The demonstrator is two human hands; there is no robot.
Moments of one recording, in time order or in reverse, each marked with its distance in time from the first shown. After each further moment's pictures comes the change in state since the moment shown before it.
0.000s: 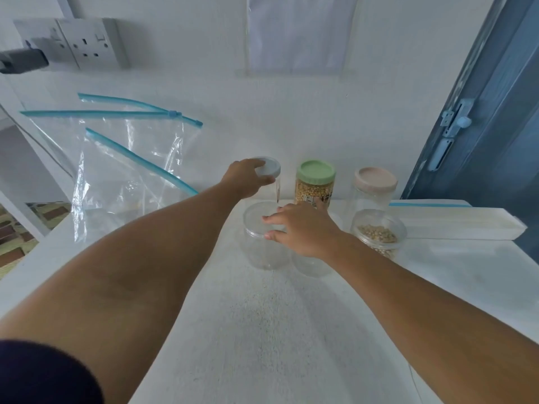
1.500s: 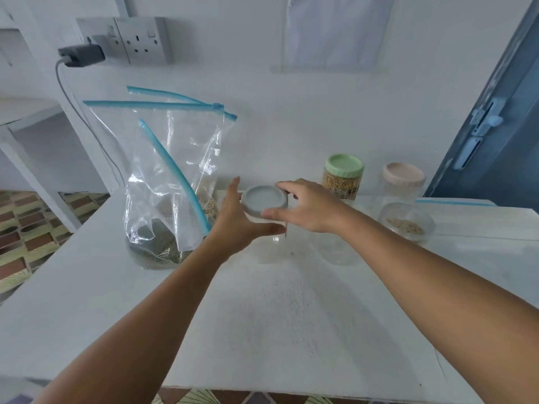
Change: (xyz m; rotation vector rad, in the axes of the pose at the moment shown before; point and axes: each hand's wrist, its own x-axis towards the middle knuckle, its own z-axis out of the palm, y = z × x) left_hand -0.157 -0.066 -0.011 -0.423 0.084 -0.039; right_hand -0.001 -0.054 -0.029 0.348 0.021 0.010
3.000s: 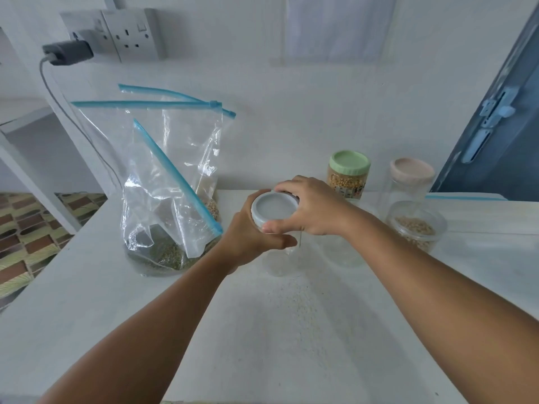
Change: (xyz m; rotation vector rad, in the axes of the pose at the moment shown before) left_hand 0.016 -0.019 0.016 -0.153 -0.169 0.181; right_hand 0.010 -0.001 0.002 -0.026 0.024 -0.068
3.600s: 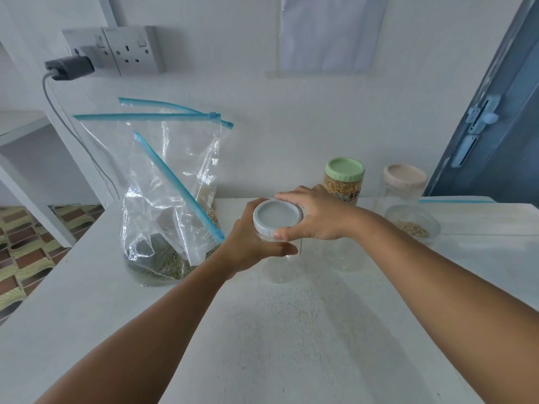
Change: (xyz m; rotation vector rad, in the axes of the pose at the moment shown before) left_hand -0.002 0.006 -0.004 0.039 -0.066 0.001; right_hand -0.006 0.004 -0.012 -0.131 -0.163 0.055
